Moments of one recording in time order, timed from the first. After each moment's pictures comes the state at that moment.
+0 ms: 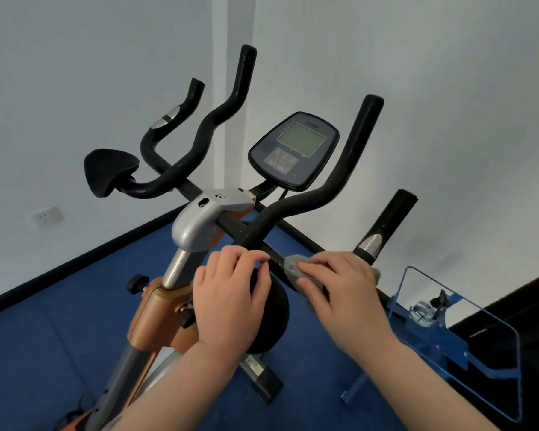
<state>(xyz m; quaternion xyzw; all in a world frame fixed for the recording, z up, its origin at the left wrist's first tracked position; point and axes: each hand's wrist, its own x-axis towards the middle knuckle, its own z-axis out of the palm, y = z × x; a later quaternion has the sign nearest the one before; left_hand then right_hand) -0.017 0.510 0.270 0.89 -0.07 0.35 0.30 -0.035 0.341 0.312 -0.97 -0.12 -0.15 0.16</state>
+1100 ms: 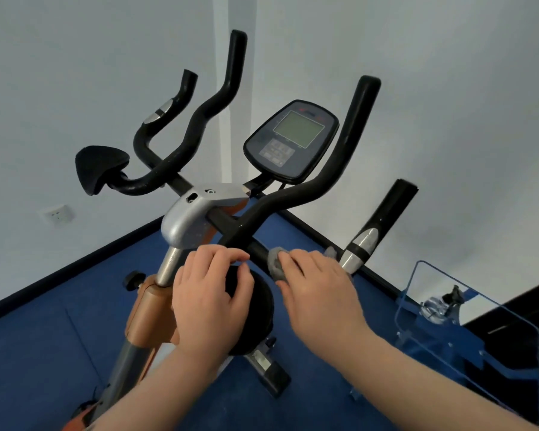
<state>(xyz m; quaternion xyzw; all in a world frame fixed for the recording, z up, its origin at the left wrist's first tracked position) -0.018 0.509 0.273 0.87 -0.06 0.37 0.33 -0.022 0.350 0.295 -0.97 -0.19 -0.17 0.05</state>
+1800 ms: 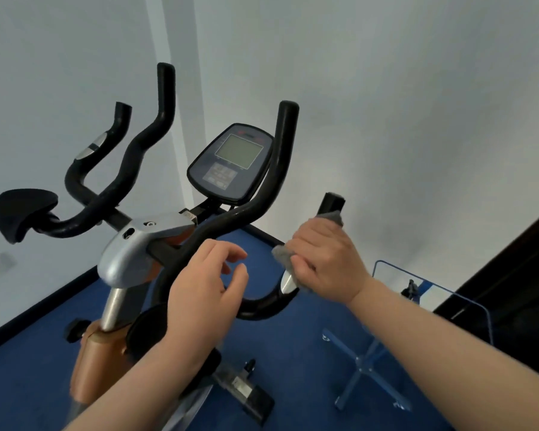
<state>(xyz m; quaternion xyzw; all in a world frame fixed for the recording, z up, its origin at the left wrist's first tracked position) 0.012 0.456 0.307 0.88 -0.14 0.19 0.40 0.039 0.243 0.316 -0.88 -0.33 -0.34 0.09</state>
